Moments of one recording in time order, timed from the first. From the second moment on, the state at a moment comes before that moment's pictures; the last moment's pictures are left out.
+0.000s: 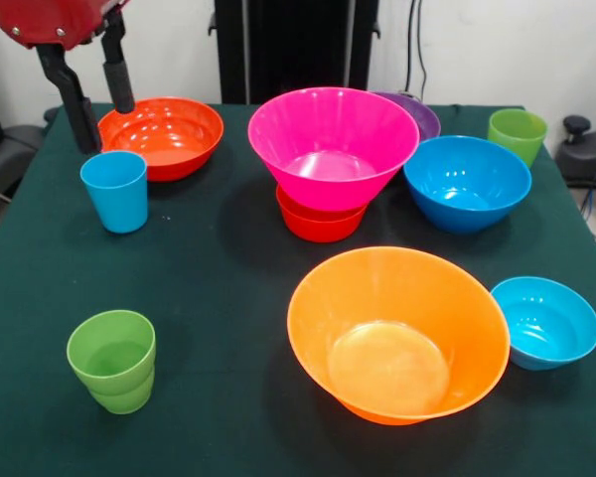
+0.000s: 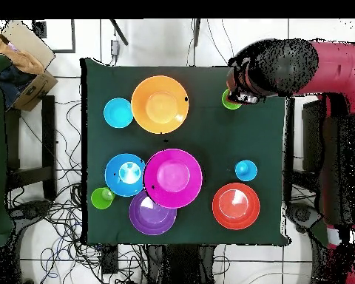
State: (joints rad) arm -0.86 -0.65 0.93 1.17 -0.64 1.30 0.35
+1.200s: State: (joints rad) arm -0.77 -0.64 0.92 1.04 -0.64 1.37 0.34
